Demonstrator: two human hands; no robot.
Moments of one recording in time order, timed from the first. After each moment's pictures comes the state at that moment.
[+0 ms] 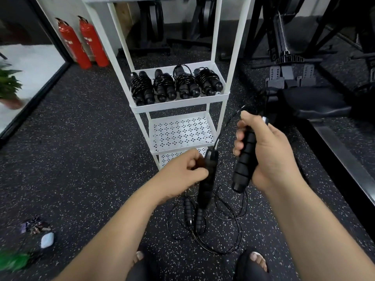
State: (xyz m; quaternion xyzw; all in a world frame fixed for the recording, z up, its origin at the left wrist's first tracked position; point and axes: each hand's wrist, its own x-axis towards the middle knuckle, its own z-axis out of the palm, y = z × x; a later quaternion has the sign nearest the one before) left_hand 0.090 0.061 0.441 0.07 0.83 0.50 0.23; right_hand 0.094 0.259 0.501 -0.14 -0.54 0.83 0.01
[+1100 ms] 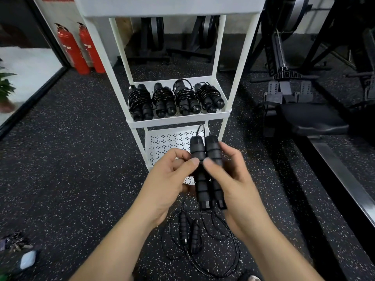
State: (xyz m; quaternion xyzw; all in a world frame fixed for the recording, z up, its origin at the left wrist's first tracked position) left_hand 0.076 0.064 0.464 -0.05 0.64 0.76 0.10; right_hand 0.099 0.219 0.466 -0.08 -0.58 0.81 -0.06
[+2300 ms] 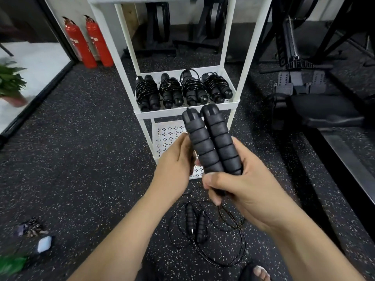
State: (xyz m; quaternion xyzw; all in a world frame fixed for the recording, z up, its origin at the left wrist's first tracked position) left_hand 0.072 0.065 0.463 -0.03 0.81 0.58 -0.02; right_hand 0.102 0.229 0.490 0.08 -0.59 0.79 -0.16
